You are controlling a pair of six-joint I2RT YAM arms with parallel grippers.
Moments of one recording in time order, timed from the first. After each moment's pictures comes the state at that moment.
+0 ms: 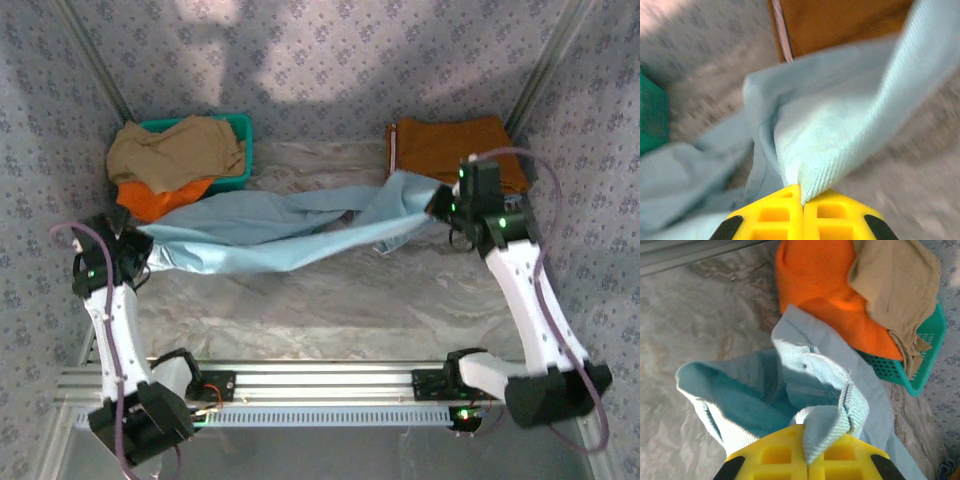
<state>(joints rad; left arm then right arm) 0.47 0.89 0.85 -0.70 0.23 -0.78 0.17 1.08 1.19 -0.85 0.01 0.56</state>
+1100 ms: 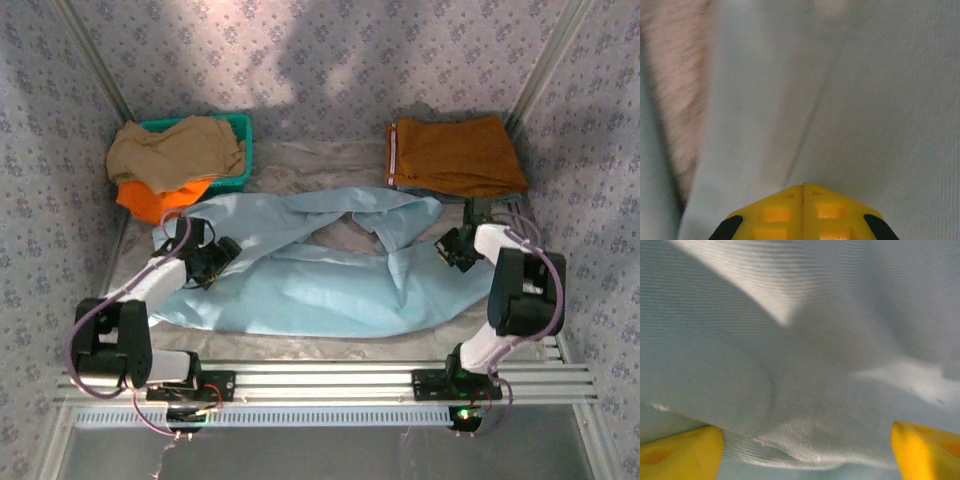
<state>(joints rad) -0.09 1.35 0.64 -0.35 0.15 -0.88 -0.16 1.65 0.89 -0.50 -0.15 0.75</state>
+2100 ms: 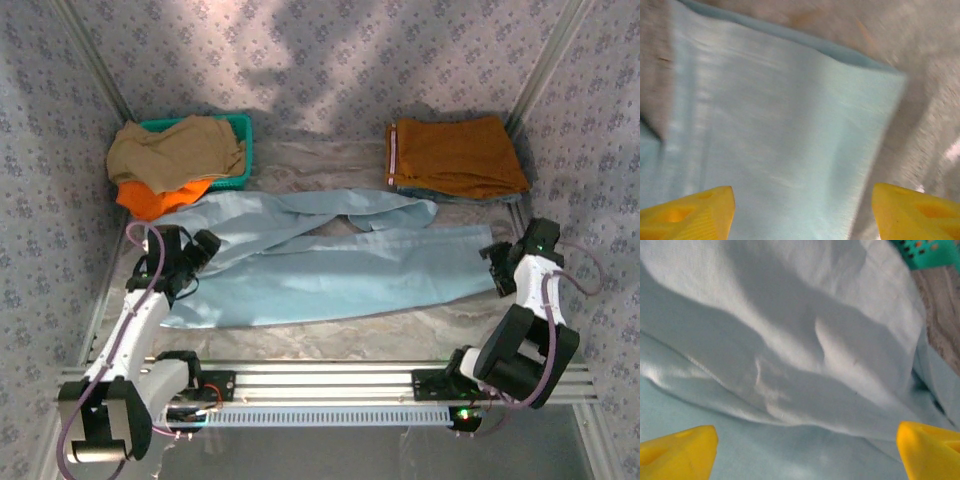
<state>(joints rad) -0.02 0.95 0.58 -0.44 0.08 -0.86 -0.53 1.26 0.78 -0.71 -0.19 0.68</state>
